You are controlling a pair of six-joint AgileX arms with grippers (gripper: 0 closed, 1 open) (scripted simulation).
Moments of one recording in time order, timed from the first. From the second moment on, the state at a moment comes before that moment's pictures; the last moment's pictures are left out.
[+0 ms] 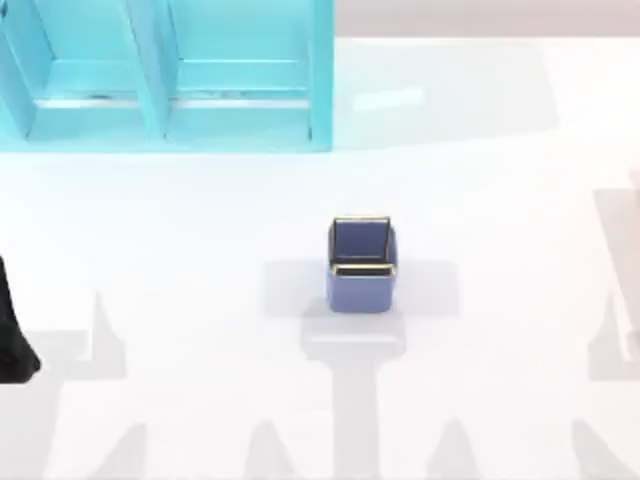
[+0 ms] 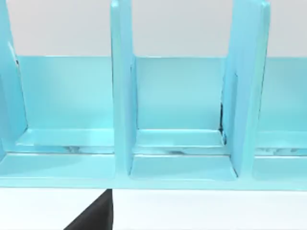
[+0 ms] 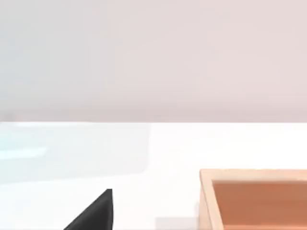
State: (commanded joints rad) left arm 0.00 0.00 0.00 0.00 0.00 0.00; right arm 0.00 0.00 0.00 0.00 0.00 0.00
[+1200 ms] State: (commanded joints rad) left arm 0.56 1.45 0.92 -0.52 0.41 -0.25; right arm 0.00 0.00 0.00 0.00 0.00 0.00
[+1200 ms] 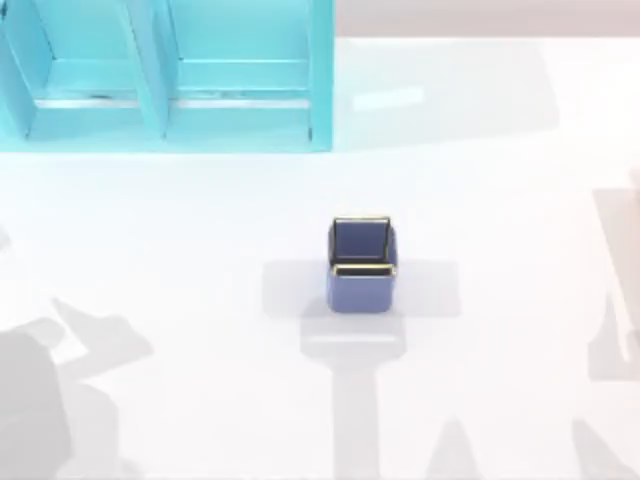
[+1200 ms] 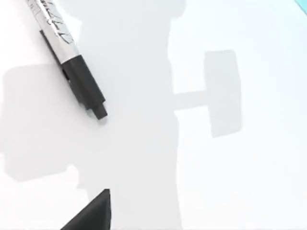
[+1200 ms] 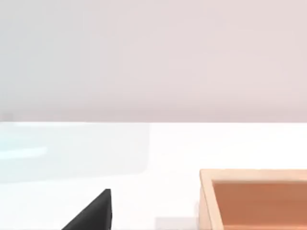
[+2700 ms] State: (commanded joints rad) left arm 0.67 2.20 1.29 -0.38 0.56 -0.51; right arm 0.00 0.00 0.00 0.00 0.00 0.00
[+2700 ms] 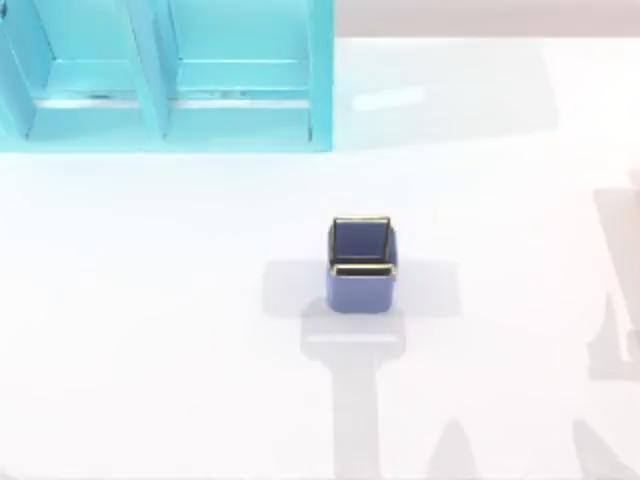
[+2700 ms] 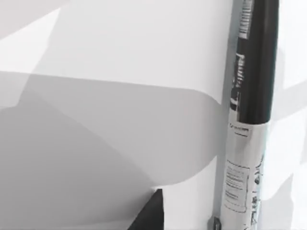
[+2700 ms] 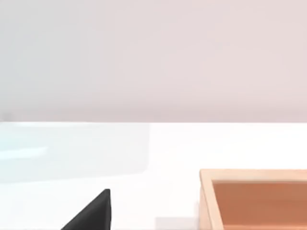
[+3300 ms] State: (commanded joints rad) left arm 0.66 2.21 1.29 -0.36 0.56 -0.52; right arm 0.00 0.00 0.00 0.00 0.00 0.00
